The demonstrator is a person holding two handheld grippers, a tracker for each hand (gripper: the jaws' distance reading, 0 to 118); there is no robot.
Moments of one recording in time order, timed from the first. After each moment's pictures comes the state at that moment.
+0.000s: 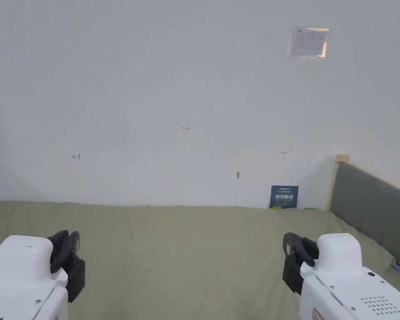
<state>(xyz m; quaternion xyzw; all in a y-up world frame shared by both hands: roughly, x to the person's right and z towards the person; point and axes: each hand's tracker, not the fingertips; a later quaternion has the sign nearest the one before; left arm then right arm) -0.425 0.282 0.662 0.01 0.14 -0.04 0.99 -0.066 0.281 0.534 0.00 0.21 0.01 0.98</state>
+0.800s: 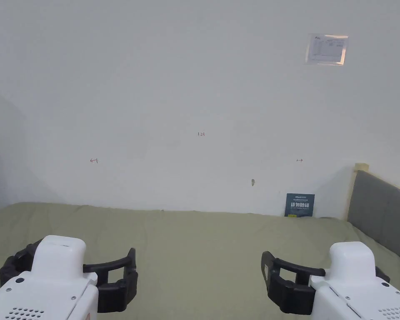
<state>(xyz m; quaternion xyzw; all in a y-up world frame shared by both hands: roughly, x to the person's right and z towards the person) -0.419 0.281 0.652 0.00 0.14 -0.04 0.99 -0.073 0.291 0.539 -0.02 0.24 0.00 0.97</state>
